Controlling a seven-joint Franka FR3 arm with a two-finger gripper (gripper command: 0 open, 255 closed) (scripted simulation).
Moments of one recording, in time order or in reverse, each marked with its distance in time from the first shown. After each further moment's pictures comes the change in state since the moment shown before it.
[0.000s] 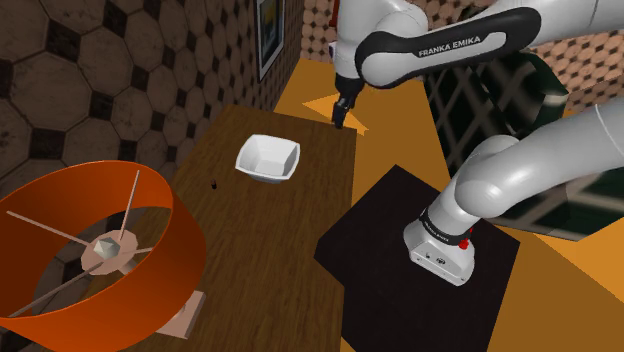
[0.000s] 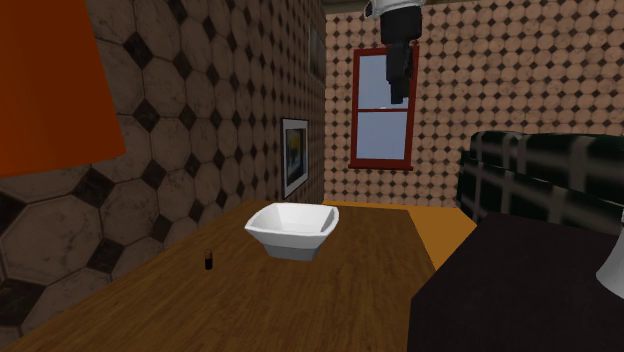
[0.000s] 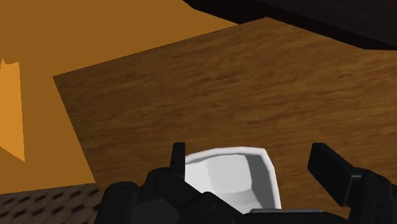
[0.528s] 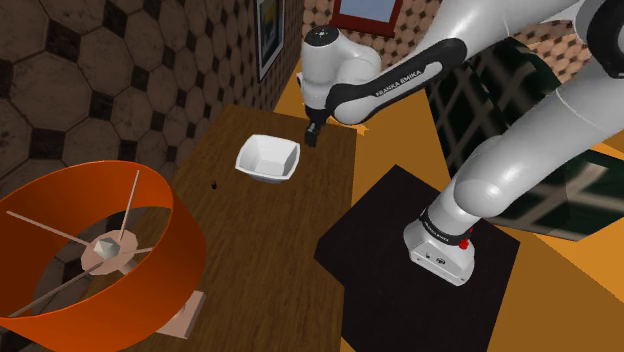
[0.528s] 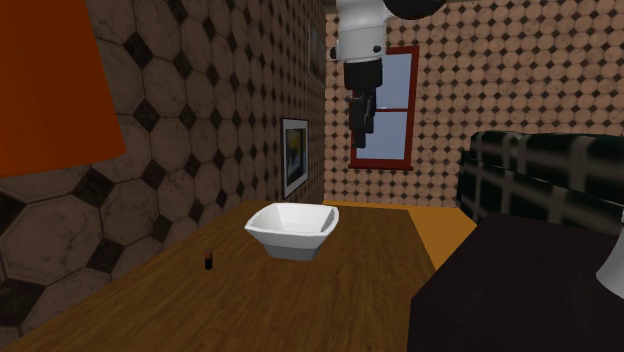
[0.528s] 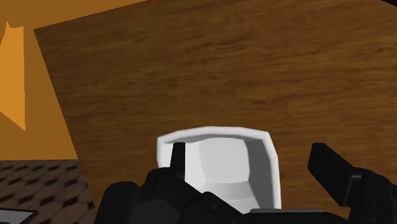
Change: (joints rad) arm -0.023 0.301 0.102 0.039 -0.172 0.273 0.168
